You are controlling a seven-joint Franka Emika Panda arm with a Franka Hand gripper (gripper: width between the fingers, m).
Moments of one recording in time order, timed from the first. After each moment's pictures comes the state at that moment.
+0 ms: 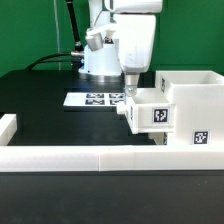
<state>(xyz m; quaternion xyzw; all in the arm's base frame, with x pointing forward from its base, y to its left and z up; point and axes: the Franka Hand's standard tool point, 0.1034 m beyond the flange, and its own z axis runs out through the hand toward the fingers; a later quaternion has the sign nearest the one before) 0.562 -0.013 0.098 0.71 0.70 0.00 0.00</state>
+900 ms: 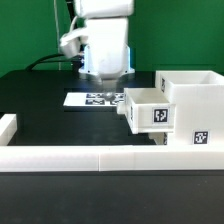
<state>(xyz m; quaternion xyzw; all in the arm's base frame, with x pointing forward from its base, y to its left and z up) 0.574 -0.050 0.081 0.71 0.70 0.04 -0.04</state>
